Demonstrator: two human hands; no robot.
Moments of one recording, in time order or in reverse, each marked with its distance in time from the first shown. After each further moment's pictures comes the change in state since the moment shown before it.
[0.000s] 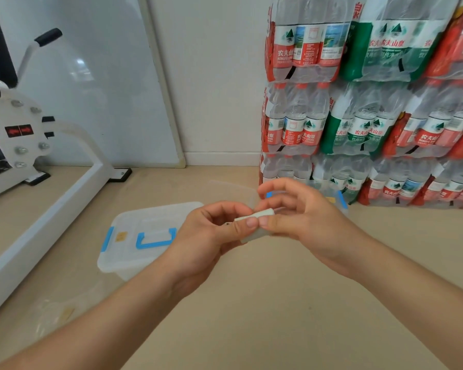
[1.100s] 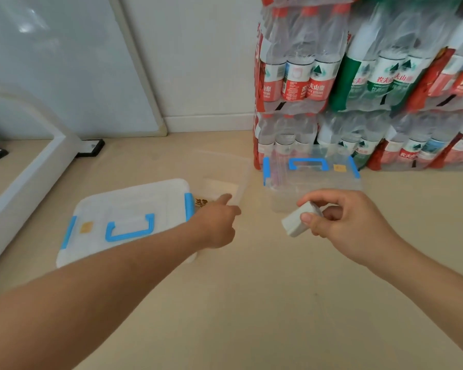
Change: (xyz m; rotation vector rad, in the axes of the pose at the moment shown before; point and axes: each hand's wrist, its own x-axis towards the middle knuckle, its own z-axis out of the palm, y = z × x) left_hand 0.159 -0.116 -0.060 1.702 -0.281 -0.122; right_hand 0.048 0.100 -0.056 -0.421 0.291 0.042
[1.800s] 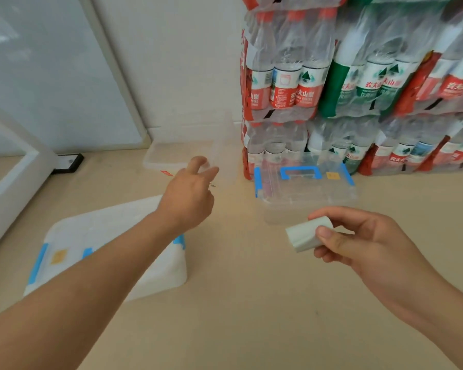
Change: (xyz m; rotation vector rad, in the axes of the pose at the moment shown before) left_hand 0.036 -0.033 -0.044 0.007 0.556 0.048; right_hand -0.006 0.010 -0.001 0.551 0.024 0.157
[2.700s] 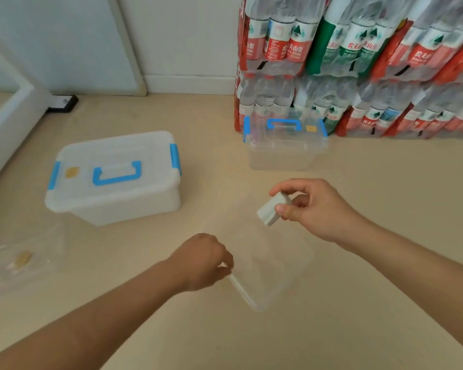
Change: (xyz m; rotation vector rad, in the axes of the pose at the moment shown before) left_hand -0.219 0.072 0.041 -0.042 -0.560 0.382; right_hand -0.068 0.026 0.008 -0.595 -0.151 -0.025
